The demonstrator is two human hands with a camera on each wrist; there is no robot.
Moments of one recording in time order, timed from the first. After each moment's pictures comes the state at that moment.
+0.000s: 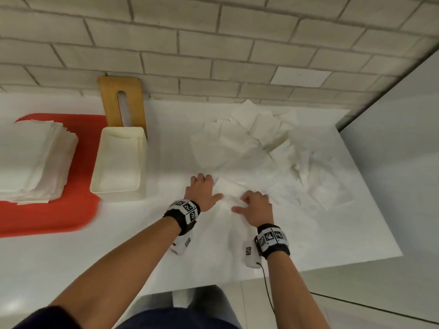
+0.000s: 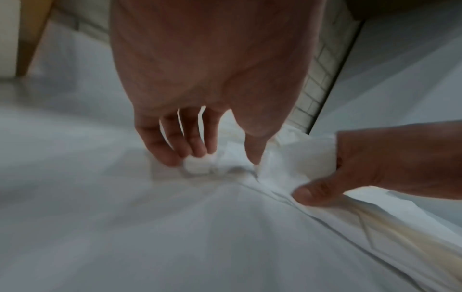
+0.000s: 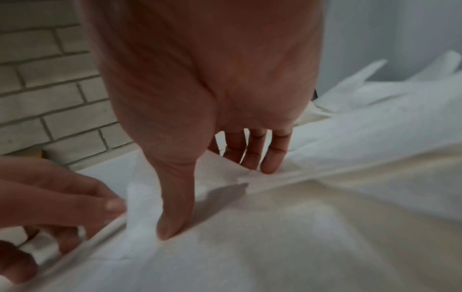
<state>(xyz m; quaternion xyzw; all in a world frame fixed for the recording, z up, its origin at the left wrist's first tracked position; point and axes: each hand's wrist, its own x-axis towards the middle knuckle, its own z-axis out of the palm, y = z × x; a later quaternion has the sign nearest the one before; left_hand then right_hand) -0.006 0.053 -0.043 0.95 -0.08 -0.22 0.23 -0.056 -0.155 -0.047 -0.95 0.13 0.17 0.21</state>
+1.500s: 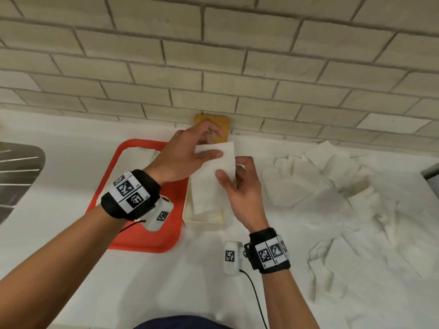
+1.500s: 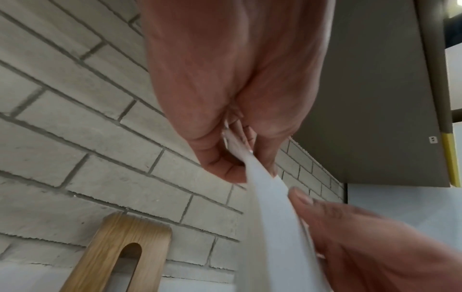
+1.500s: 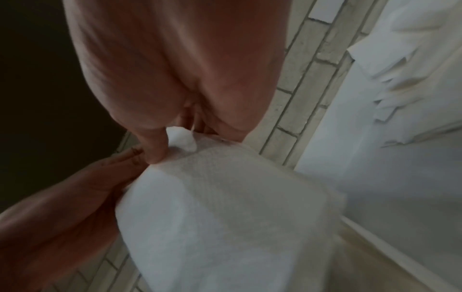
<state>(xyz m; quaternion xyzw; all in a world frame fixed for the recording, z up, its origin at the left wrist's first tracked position) 0.044 0.340 0.184 0.88 -0.16 0.01 0.45 0.003 0.148 0.117 -0.76 -0.06 -0.02 0.64</state>
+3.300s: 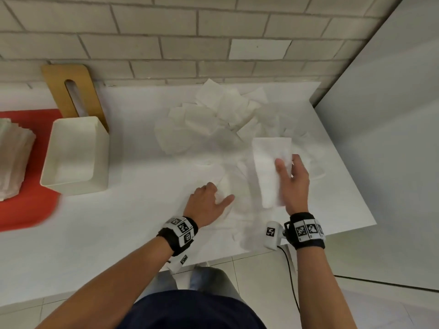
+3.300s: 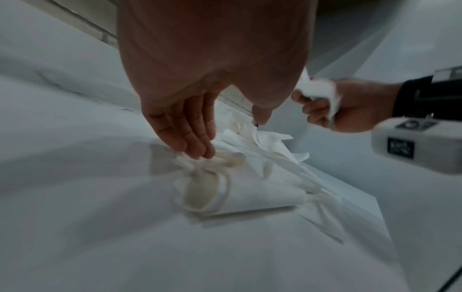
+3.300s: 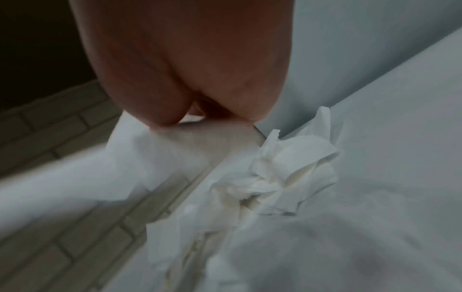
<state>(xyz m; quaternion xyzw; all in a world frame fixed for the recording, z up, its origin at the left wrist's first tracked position) -0.099 -0.064 -0.029 0.92 -0.05 -0.21 0.33 -0.105 -0.312 0.034 -0.80 0.15 -0.16 0.56</state>
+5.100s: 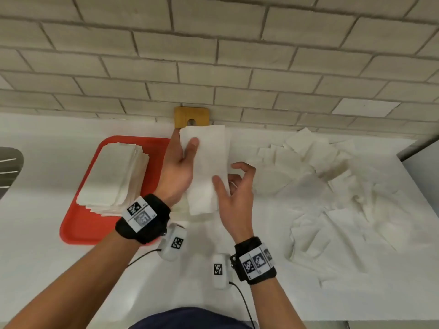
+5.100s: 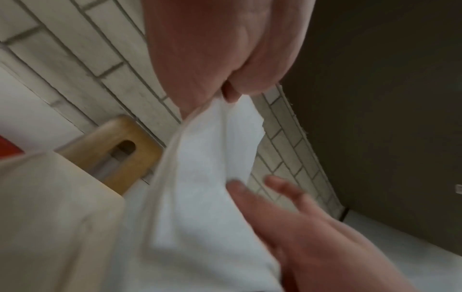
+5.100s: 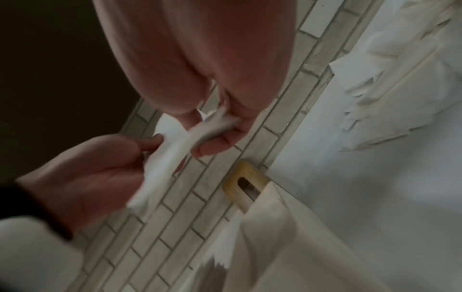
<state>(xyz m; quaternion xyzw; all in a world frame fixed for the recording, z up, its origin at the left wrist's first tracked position) 0.001 0.270 0.143 0.74 0.03 0.10 0.66 -0.040 0.122 0.092 -0.74 0.02 -0.09 0.67</state>
